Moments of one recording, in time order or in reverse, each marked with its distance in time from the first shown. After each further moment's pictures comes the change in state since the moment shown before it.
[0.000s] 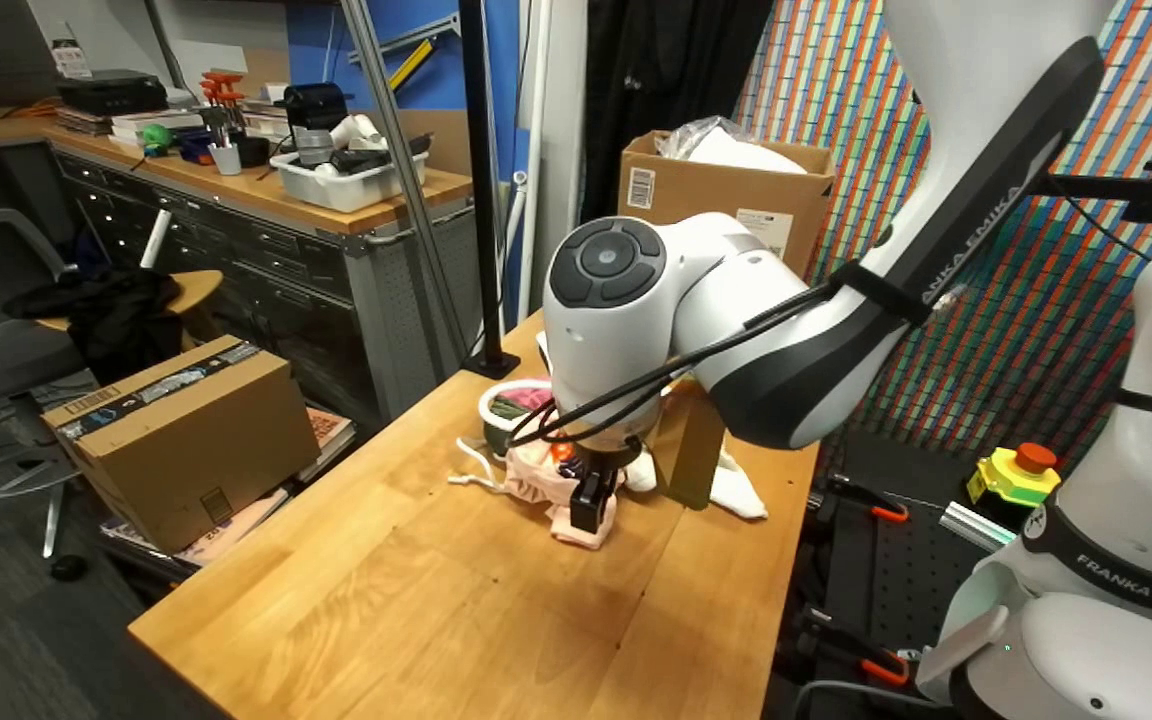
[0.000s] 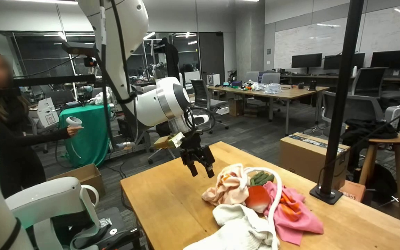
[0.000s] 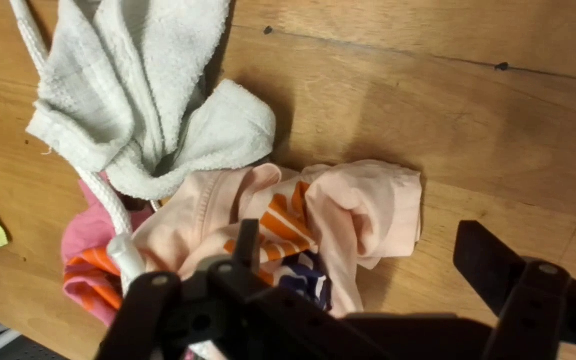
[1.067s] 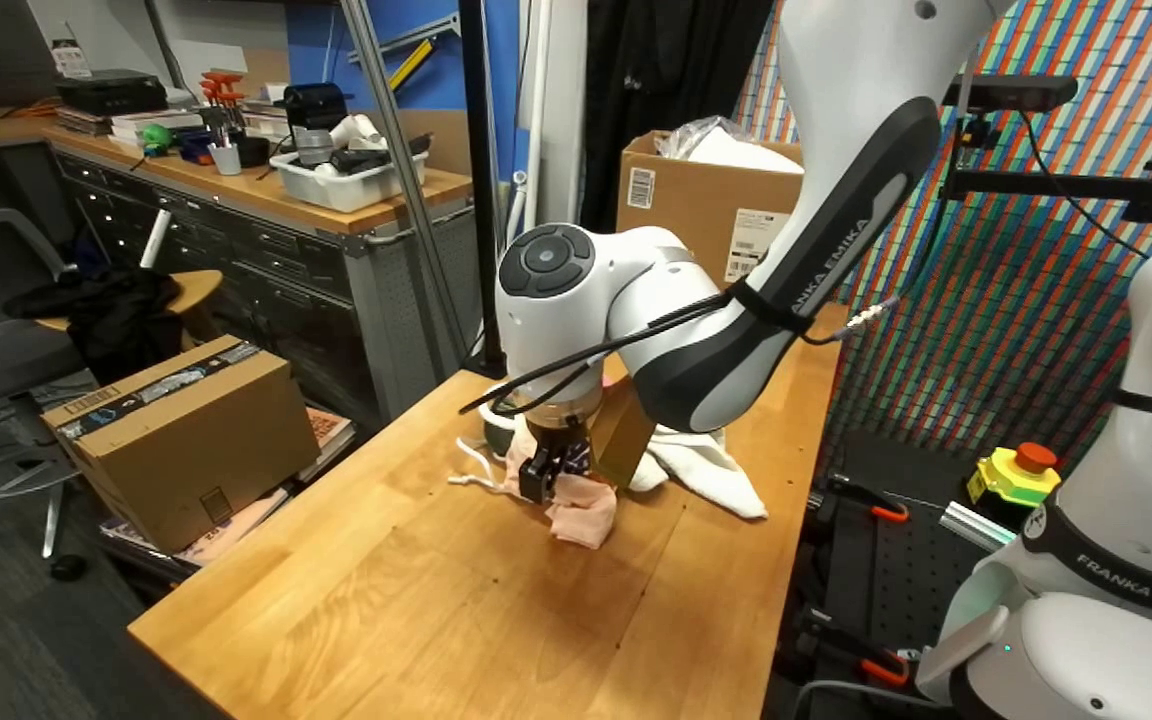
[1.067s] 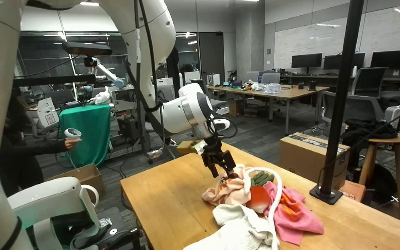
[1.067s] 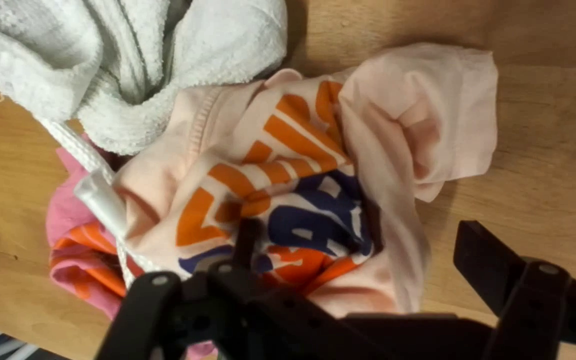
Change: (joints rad) arm 0.038 0.167 -0.149 0.164 -0.020 0.082 0.028
